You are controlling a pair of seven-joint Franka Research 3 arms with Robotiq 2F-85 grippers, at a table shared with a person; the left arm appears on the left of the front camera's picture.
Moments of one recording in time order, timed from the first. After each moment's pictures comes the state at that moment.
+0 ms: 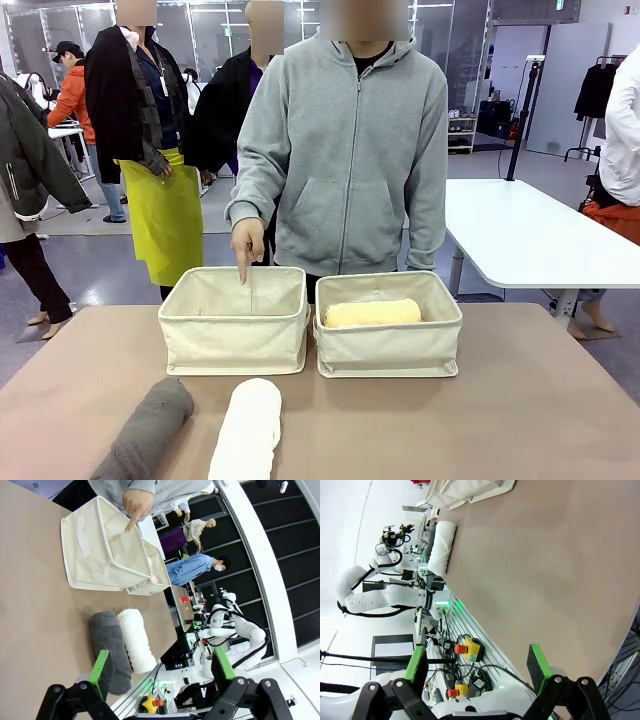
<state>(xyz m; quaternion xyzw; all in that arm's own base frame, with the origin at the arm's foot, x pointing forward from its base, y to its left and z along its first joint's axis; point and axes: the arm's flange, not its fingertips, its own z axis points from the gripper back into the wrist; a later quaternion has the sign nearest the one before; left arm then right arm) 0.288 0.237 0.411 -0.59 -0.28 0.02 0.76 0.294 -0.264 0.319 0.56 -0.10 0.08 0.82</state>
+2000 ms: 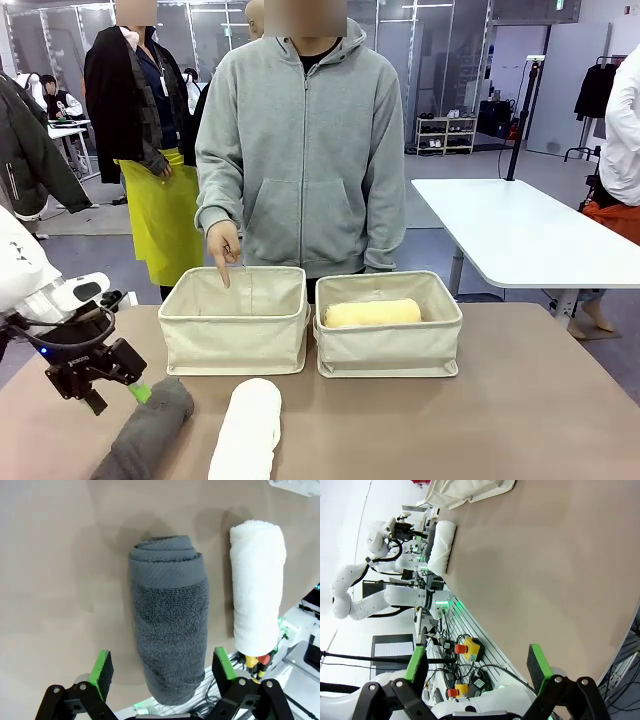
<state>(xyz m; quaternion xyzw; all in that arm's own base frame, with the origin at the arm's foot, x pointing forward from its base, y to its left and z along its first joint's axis) 0.368 -0.042 0.369 -0.21 -0.01 -0.10 0.97 0.295 -0.263 0.319 0.56 -0.10 0.08 0.82</state>
